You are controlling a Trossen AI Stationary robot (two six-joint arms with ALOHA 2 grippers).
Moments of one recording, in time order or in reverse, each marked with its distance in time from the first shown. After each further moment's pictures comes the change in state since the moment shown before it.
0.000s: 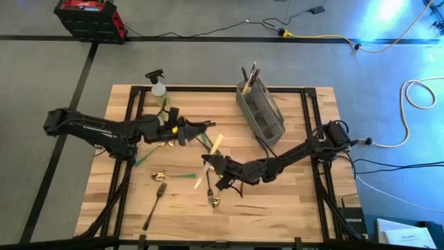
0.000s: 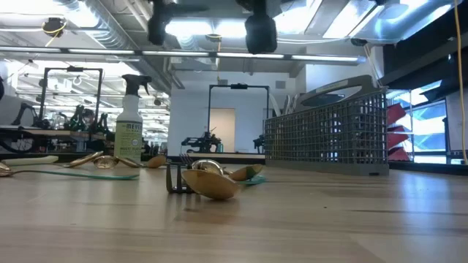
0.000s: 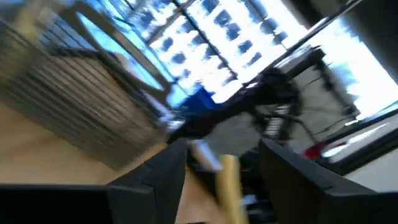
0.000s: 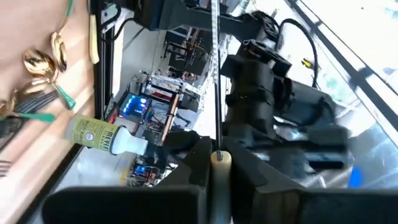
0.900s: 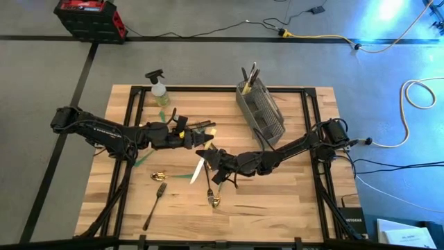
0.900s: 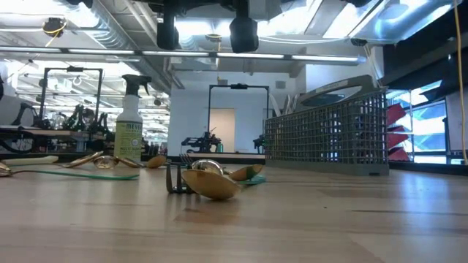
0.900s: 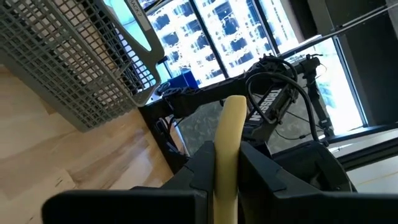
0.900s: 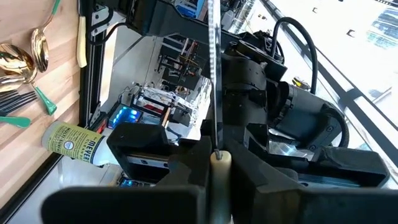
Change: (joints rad) left arm -0.087 0.174 0.000 0.207 0.025 -0.304; right arm -0.086 0.004 0.071 -0.094 -0.175 -0.048
